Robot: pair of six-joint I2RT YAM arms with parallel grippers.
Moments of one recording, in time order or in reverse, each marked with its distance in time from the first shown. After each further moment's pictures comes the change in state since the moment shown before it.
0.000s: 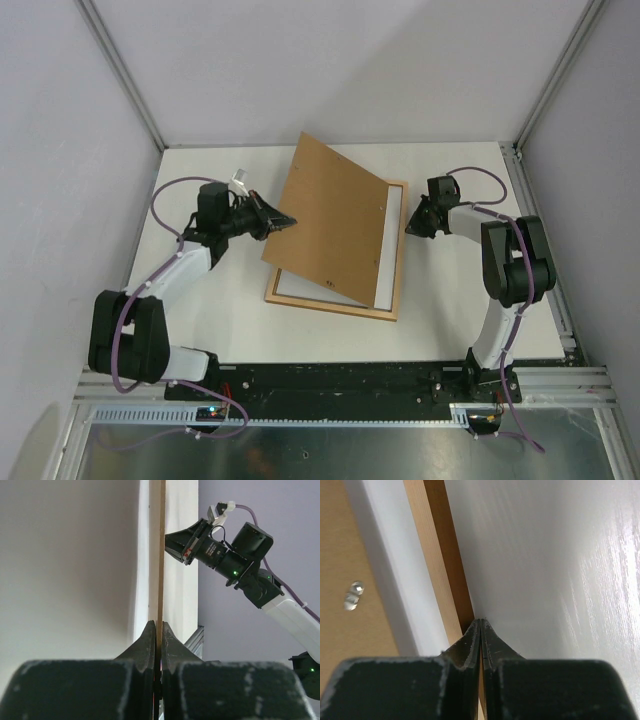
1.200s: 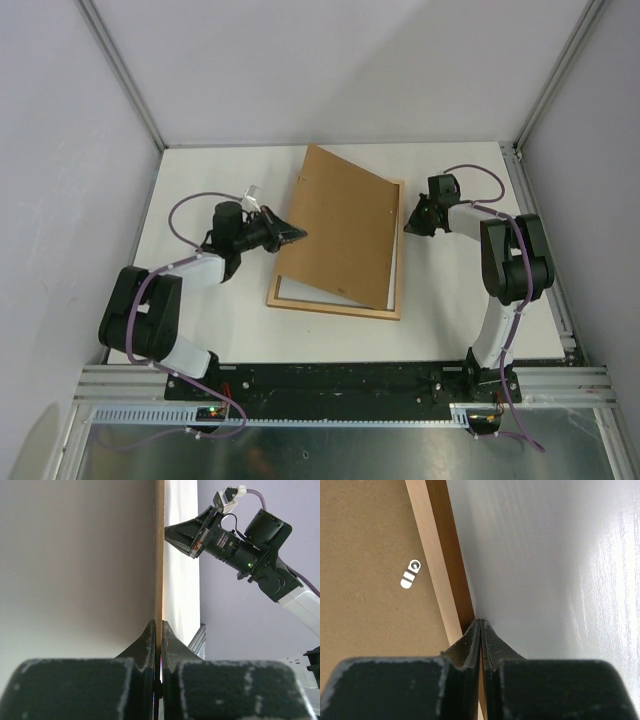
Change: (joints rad) left arm -0.056 0.146 -0.176 0.390 -0.003 -0.071; right arm -0.005 0.027 0.030 0.002 -0.050 -0.048
